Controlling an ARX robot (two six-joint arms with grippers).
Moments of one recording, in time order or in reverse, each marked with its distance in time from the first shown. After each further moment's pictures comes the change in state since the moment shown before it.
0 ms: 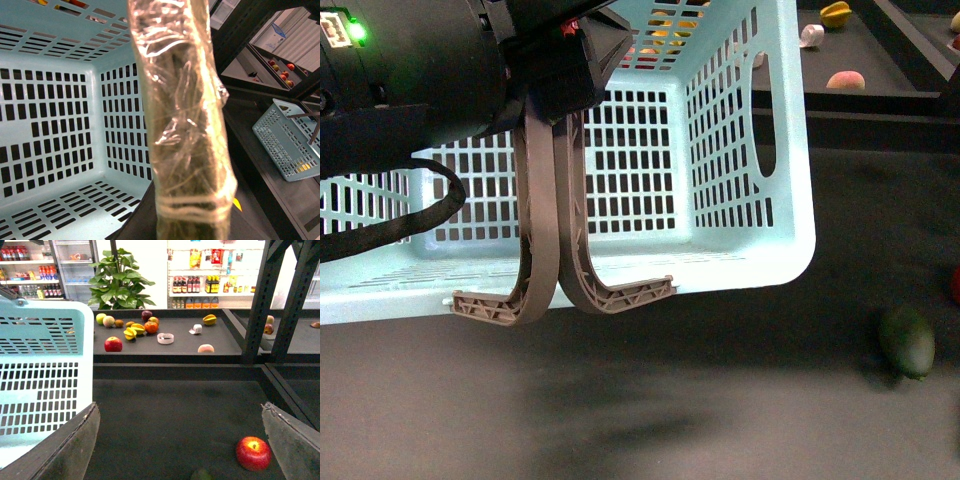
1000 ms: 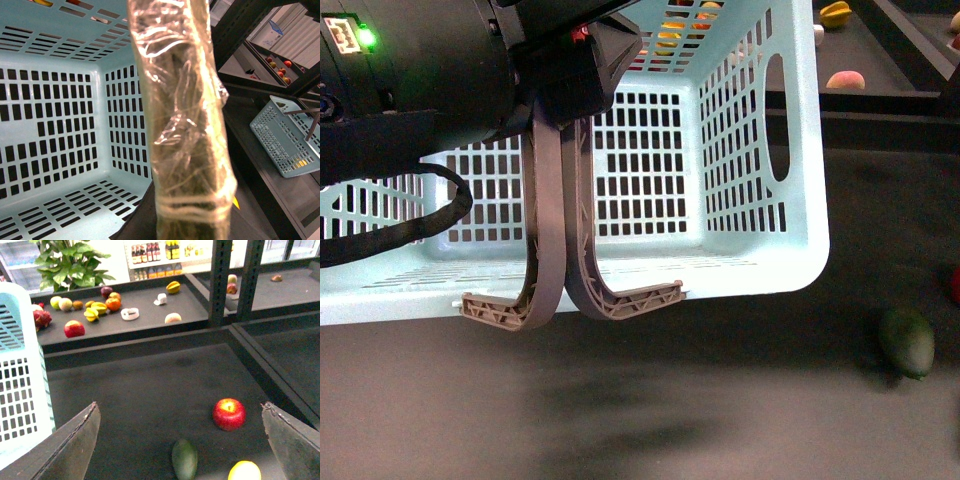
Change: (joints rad) left arm -0.003 0.002 0.000 0.000 0.004 0.000; right arm -0.045 0.365 0.003 0.222 0.119 0.093
